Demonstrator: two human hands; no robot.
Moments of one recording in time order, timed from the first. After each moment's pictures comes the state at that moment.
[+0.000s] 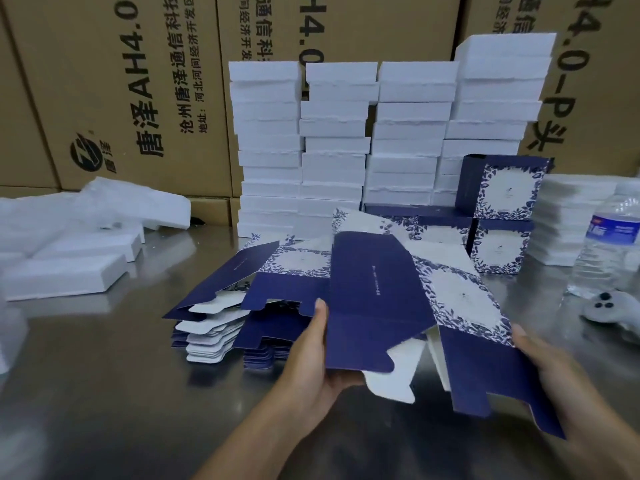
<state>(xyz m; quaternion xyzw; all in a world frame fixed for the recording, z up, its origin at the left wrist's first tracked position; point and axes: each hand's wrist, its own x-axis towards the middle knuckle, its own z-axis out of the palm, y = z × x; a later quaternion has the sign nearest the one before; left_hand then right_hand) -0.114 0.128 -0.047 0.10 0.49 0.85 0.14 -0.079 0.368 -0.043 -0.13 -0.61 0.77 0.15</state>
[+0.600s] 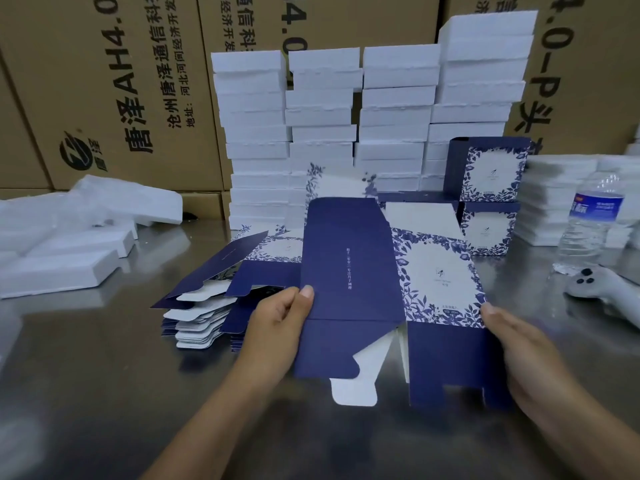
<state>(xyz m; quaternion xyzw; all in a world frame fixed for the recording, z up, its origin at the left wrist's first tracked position) -0.117 0.109 -0.046 0.14 0.75 0.64 -0.13 -0.076 0.373 -0.063 -0.09 -0.62 0.76 0.17</state>
